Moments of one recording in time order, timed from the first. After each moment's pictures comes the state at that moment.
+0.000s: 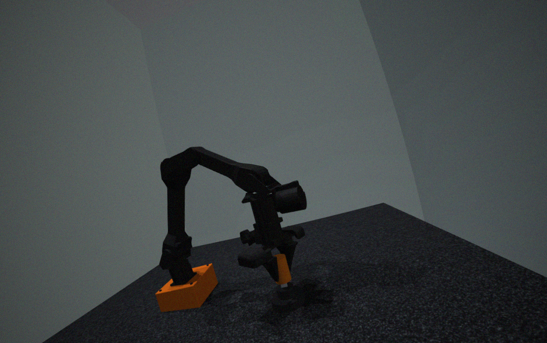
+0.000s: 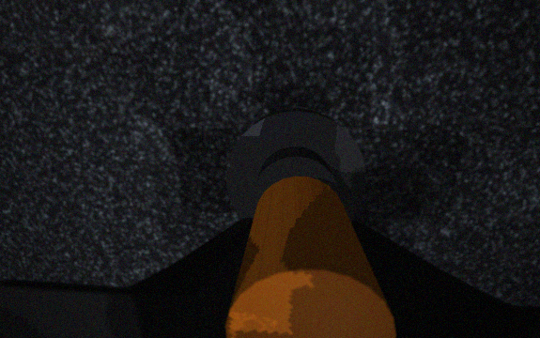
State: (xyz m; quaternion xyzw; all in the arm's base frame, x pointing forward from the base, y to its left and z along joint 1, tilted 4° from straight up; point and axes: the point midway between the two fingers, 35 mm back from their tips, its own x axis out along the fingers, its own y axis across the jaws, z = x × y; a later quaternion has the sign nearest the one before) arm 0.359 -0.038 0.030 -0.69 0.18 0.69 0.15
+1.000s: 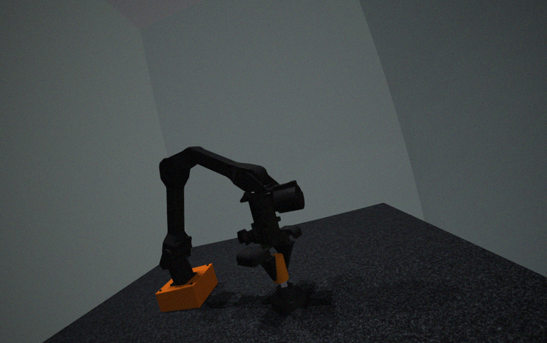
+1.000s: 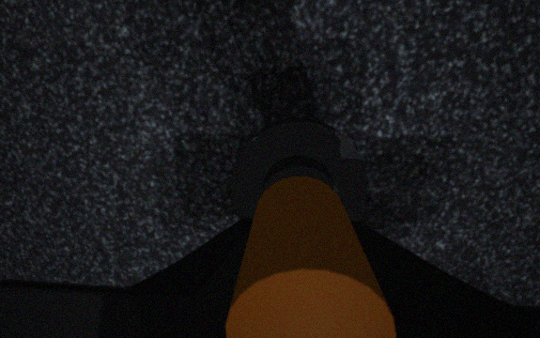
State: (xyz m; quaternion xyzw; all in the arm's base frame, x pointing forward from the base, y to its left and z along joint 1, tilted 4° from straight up) arm 0.353 -0.037 0.033 -0.69 0.17 0.70 0.13
